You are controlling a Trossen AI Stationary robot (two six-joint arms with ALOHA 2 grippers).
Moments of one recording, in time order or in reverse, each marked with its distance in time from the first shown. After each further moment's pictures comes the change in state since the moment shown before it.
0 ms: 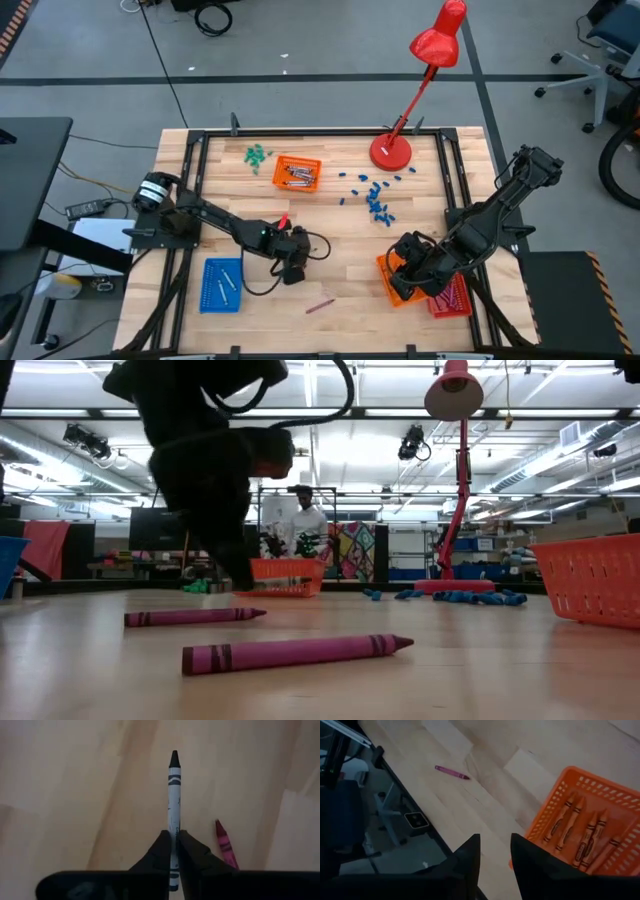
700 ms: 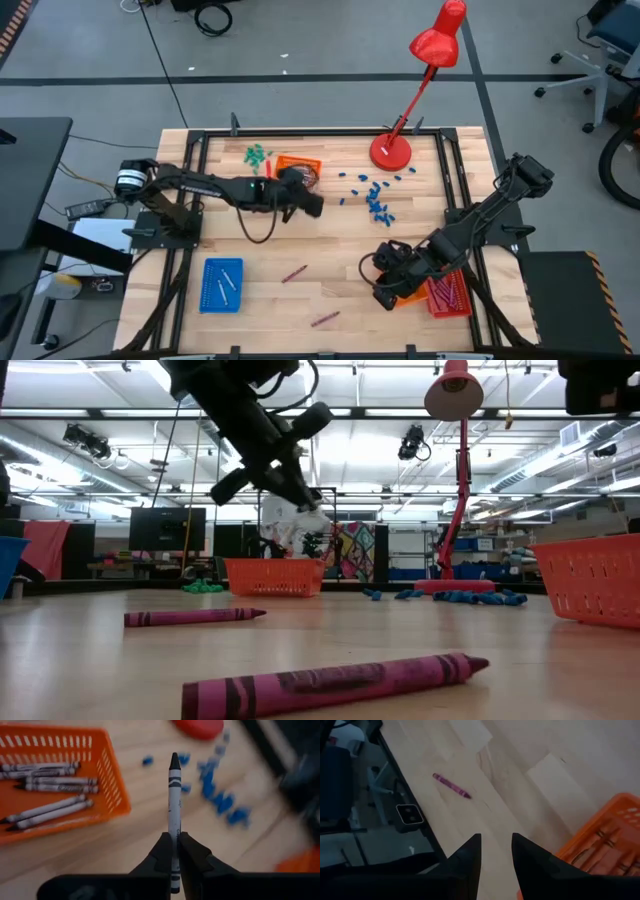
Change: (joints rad) left arm 0.313 -0.195 0.002 0.143 -0.188 -0.478; right arm -0.092 0.151 -0.001 0.175 -0.100 -0.253
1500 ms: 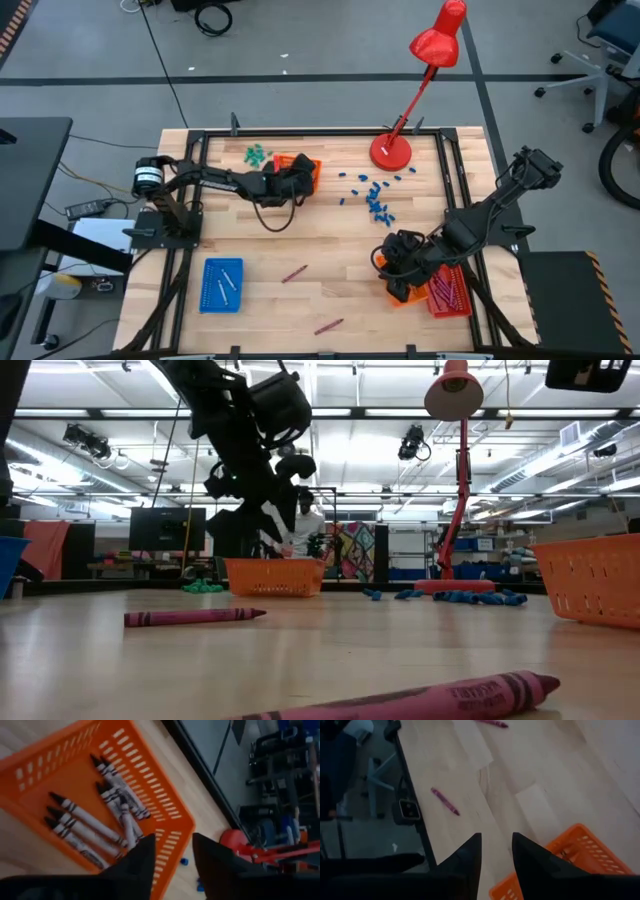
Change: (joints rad) left arm 0.108 0.129 0.001 -0.017 -0.330 -0.965; right arm -0.004 -0.127 0.000 -0.088 0.072 -0.207
